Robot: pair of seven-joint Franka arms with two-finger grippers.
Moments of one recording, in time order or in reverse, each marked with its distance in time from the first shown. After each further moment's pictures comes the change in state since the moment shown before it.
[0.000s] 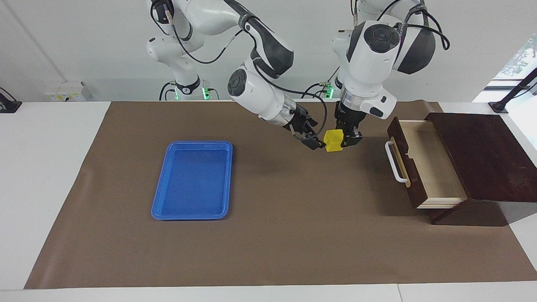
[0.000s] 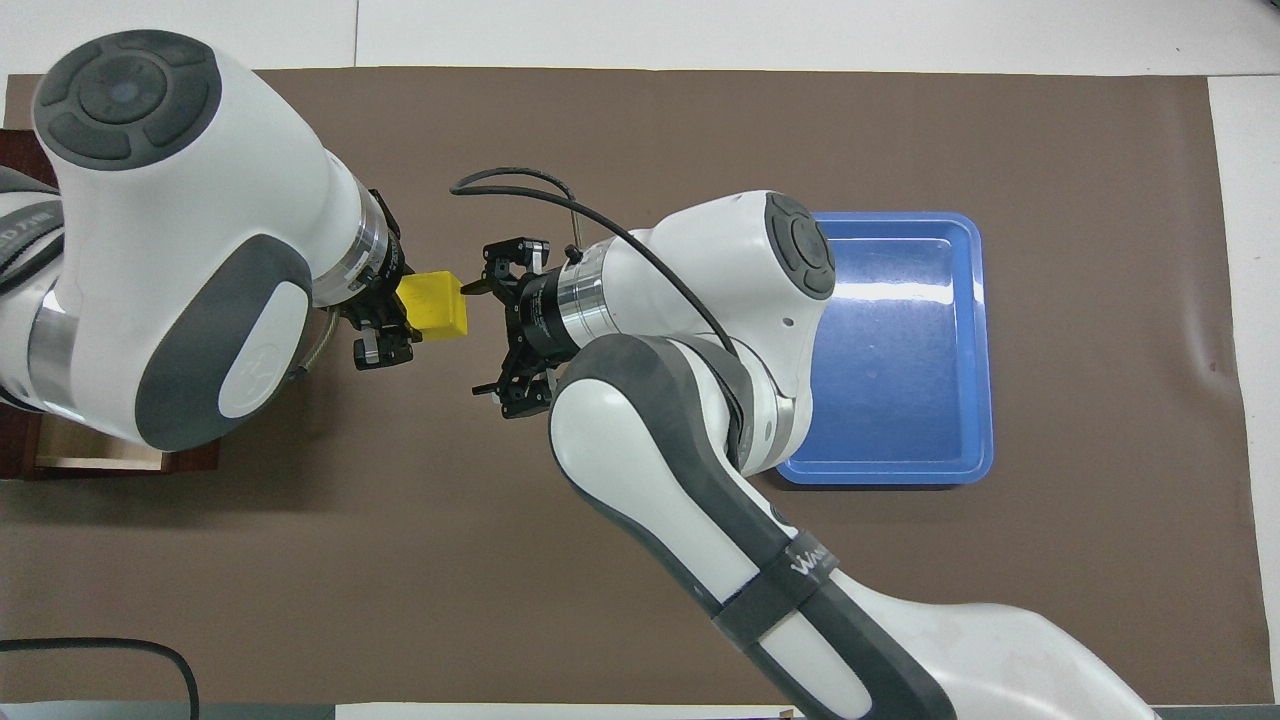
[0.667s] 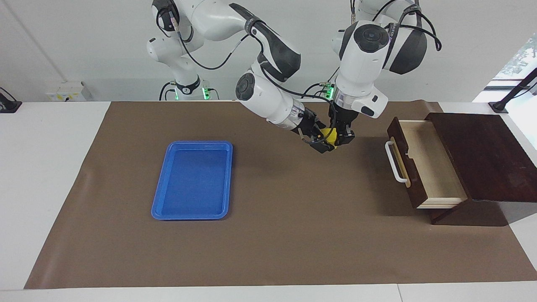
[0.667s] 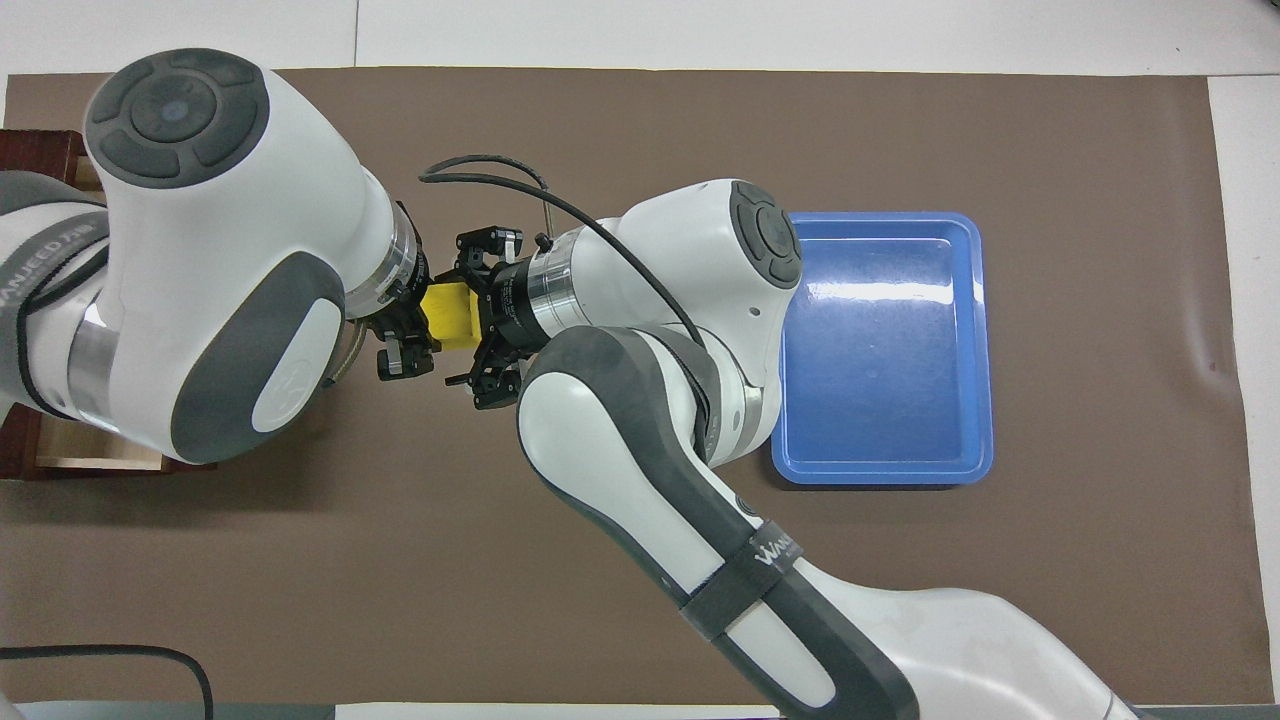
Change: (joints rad) left arm -0.030 0.000 -0.001 -0.008 -0.001 0.000 -0.020; right arm 0.029 0.038 -0.003 0.056 -0.001 0.013 0.020
